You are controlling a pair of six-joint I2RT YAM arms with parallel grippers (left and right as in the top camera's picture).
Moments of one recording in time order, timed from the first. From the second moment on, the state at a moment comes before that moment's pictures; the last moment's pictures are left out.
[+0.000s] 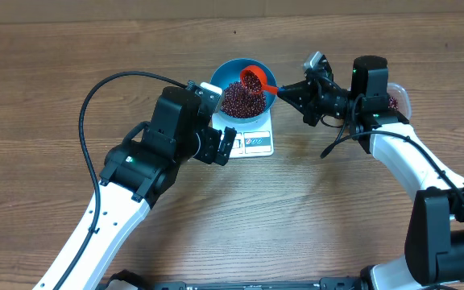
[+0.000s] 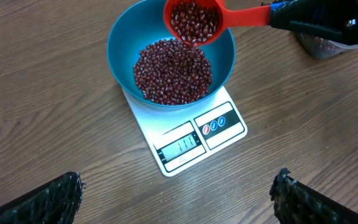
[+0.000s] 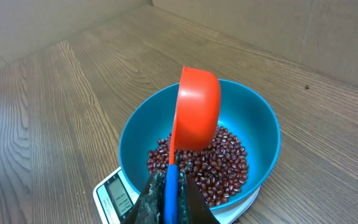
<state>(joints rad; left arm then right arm) -0.48 1.27 1.18 -0.71 0.02 -0.08 0.10 1.69 1.04 0.06 -0.89 -0.30</state>
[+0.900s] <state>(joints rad) -0.48 1.27 1.18 -0.71 0.02 -0.08 0.10 1.69 1.04 0.06 -0.88 -0.36</state>
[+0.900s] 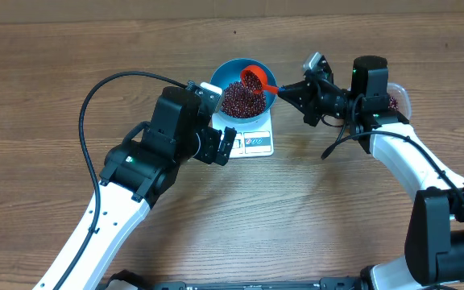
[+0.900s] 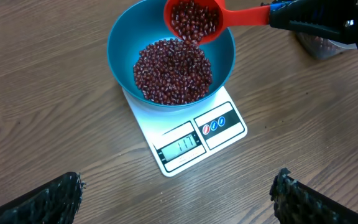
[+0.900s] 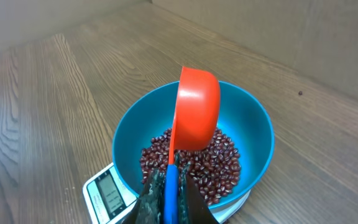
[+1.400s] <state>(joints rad) -0.48 1.27 1.18 -0.71 0.02 -0.08 0.10 1.69 1.04 0.06 -0.82 -0.44</state>
